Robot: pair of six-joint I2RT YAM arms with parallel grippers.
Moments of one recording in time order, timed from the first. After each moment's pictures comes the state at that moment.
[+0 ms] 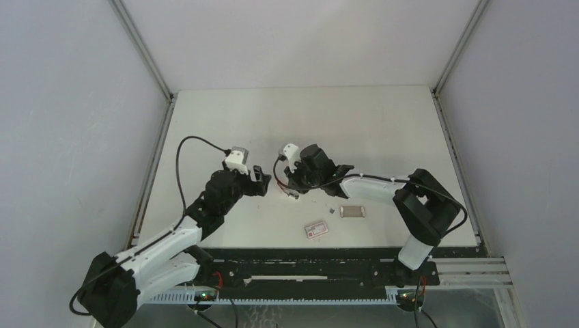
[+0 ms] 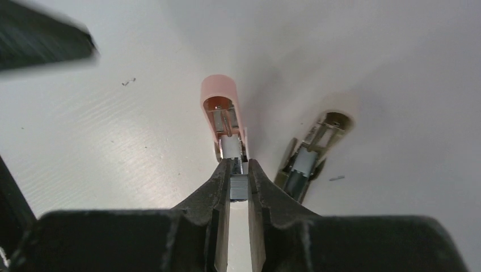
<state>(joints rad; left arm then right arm) -0.60 0.88 0.40 0.17 -0.20 -0.30 0.81 1.71 0.98 0.02 -0.20 -0.08</state>
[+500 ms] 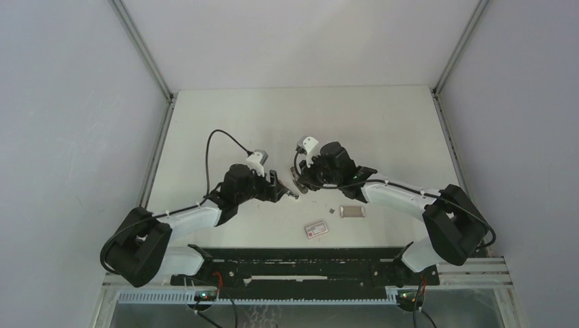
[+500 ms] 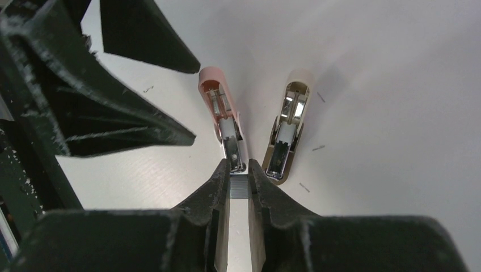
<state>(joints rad) -0.58 1.27 0.43 0.35 0.16 -0.39 0.74 1.48 0.86 0.03 -0.25 0.02</state>
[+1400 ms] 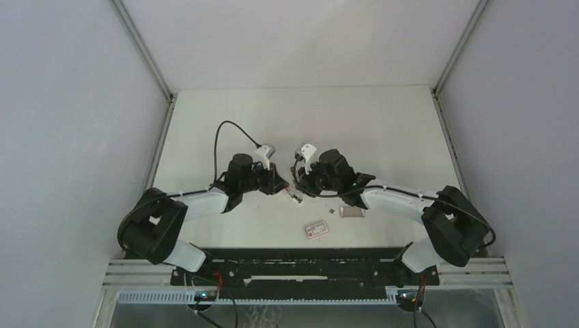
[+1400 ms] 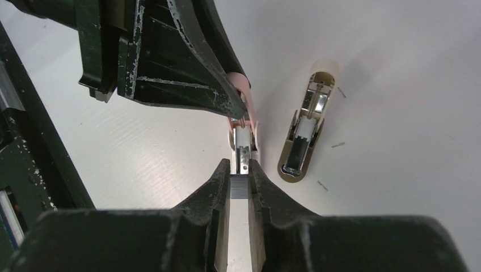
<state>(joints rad) -0.51 1.47 0.53 0.44 0.39 -0.36 0.77 1.46 0.79 0.10 -0.26 0.04</state>
